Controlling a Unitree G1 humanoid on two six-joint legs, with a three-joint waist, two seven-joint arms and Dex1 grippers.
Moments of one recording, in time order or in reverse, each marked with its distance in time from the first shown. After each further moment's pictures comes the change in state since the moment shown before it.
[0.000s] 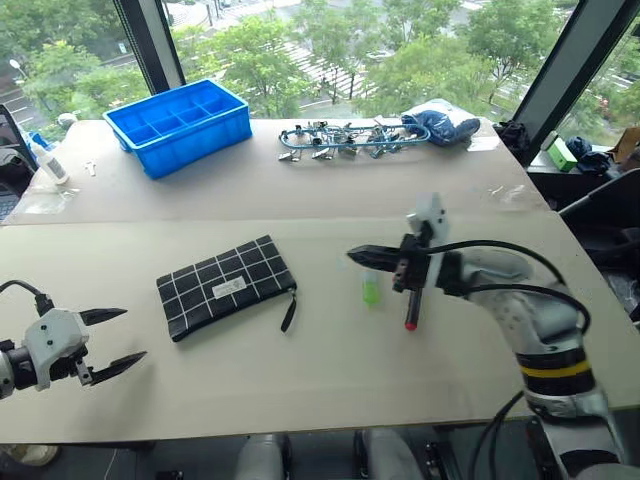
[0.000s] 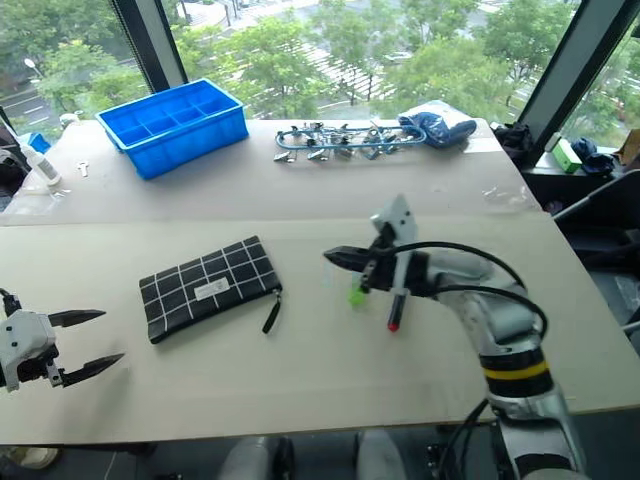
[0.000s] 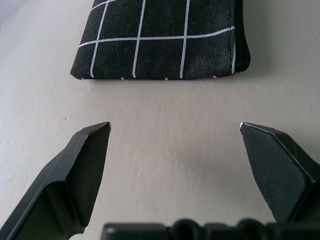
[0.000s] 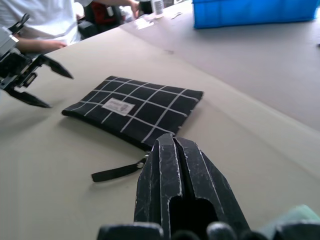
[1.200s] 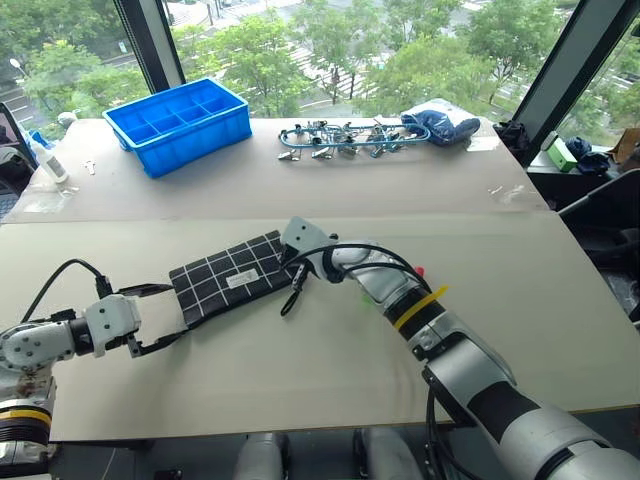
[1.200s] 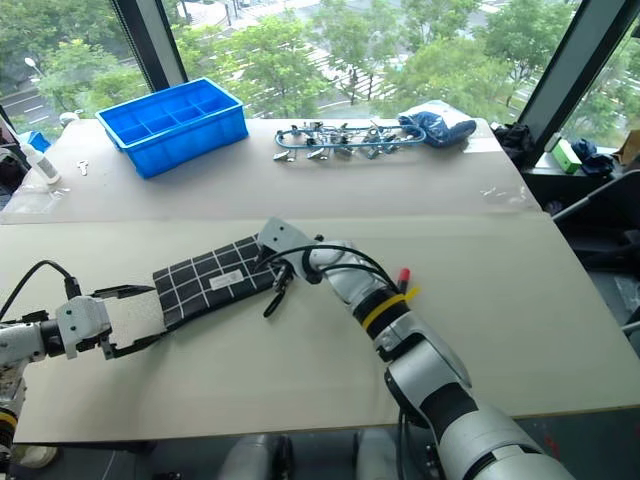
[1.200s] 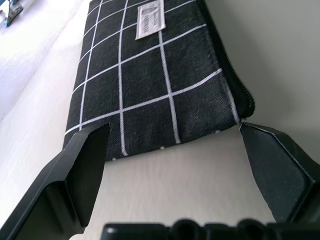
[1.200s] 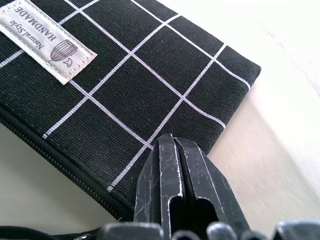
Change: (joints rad) left arm -0.222 -0.099 -0.228 0.125 0.027 -0.247 0.022; right arm -0.341 0.352 0.266 0.771 -0.573 -0.301 -0.171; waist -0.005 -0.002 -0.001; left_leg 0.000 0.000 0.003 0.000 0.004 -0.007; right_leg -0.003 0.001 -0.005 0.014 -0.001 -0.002
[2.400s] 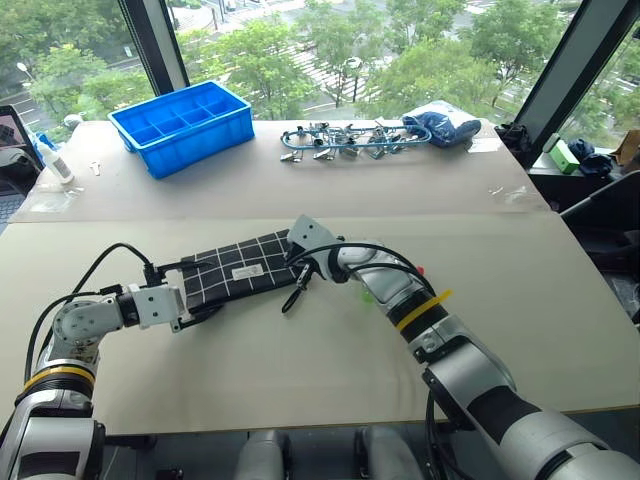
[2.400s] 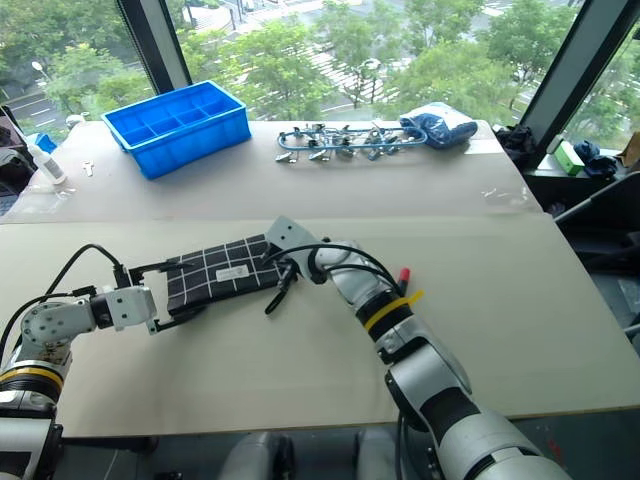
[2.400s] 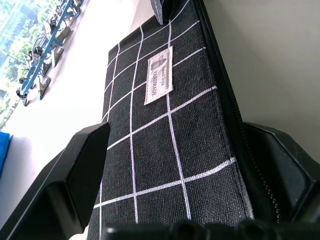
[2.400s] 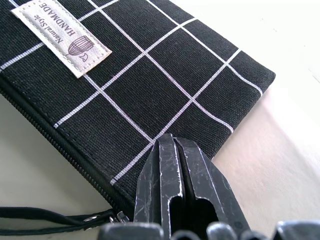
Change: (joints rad) left arm -0.331 -0.060 -0.210 0.415 0.193 -0.391 0.155; right arm 0.031 0.001 -0.063 -0.045 -0.030 0.062 0.032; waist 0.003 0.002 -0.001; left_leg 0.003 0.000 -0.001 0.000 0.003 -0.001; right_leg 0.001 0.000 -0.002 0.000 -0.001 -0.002
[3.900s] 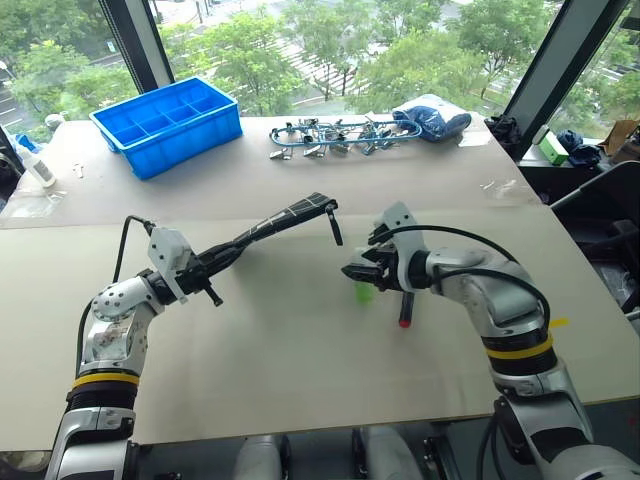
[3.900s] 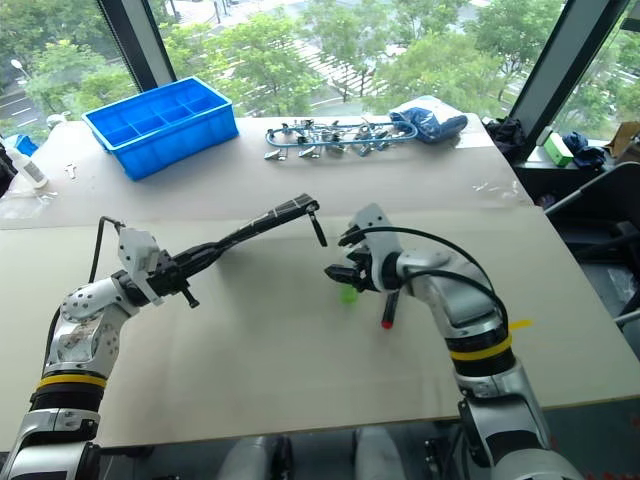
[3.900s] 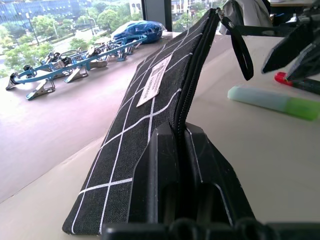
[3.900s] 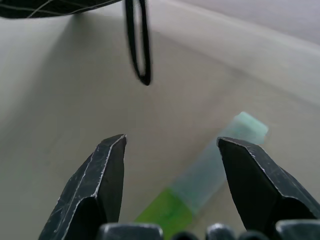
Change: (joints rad) left arm 0.155 -0.199 0.146 -0.721 -0.357 0.988 0.089; right arm 0.266 -0.279 -0.196 -0.700 0.322 0.529 -0.153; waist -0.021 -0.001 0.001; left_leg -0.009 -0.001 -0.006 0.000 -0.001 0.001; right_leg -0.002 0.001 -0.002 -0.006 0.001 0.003
